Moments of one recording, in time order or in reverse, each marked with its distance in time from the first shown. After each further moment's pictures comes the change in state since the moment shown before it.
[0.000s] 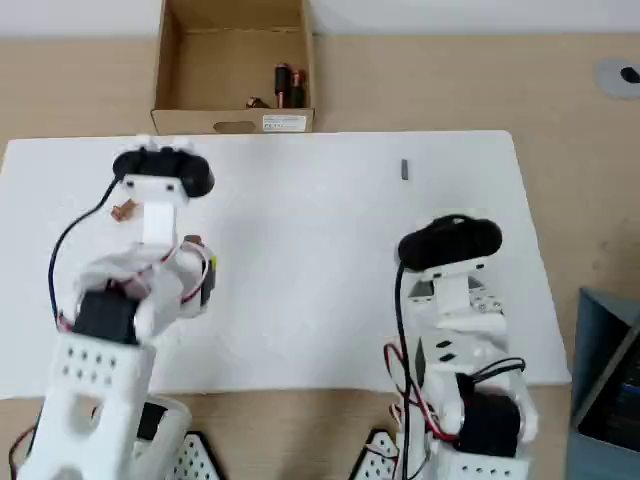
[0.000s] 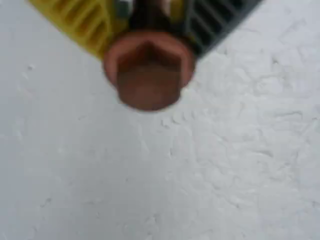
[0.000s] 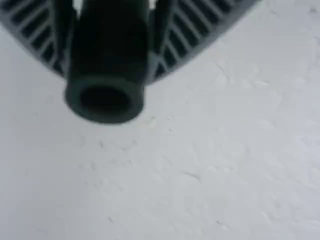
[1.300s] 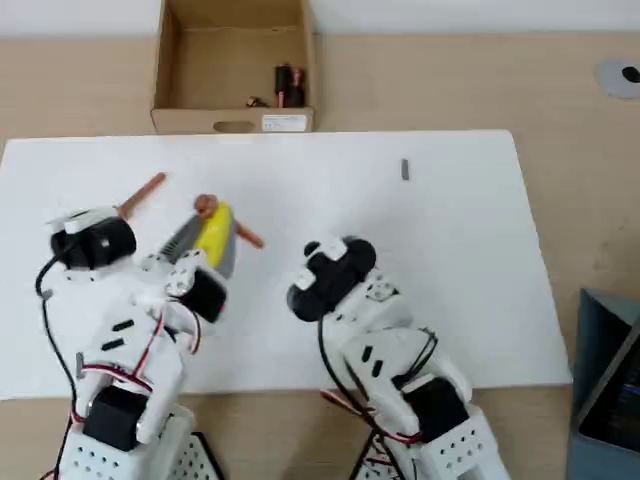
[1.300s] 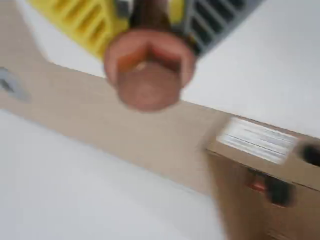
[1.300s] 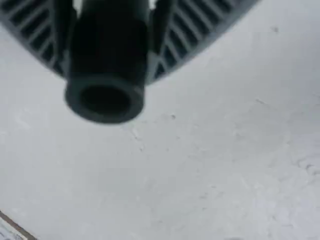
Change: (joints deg) left arm 9.0 -44.7 32.2 -38.7 31.0; right arm -34.8 -6.1 22.2 -32.5 0.0
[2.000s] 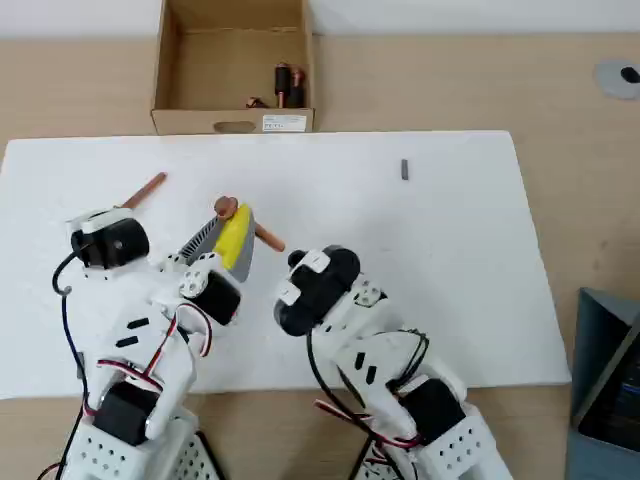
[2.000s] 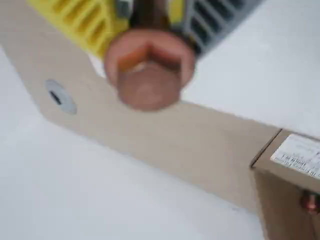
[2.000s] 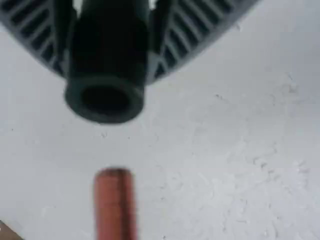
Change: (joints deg) left arm 3.2 0.0 4.0 -5.1 2.1; right arm -4.2 0.0 0.0 -0.4 1.4
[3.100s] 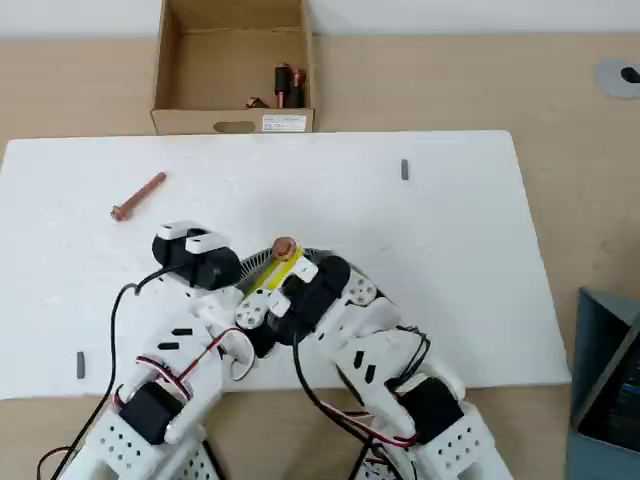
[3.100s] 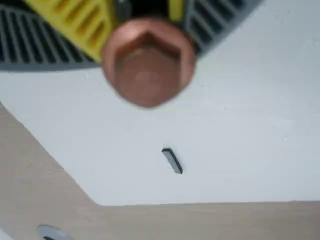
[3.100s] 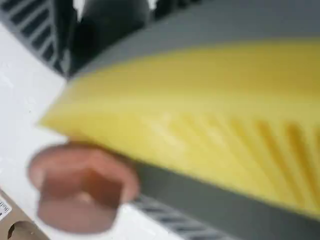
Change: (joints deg) left arm 13.6 -0.7 10.5 -1.2 -16.4; right arm -0.2 0.1 0.2 -2.4 5.3
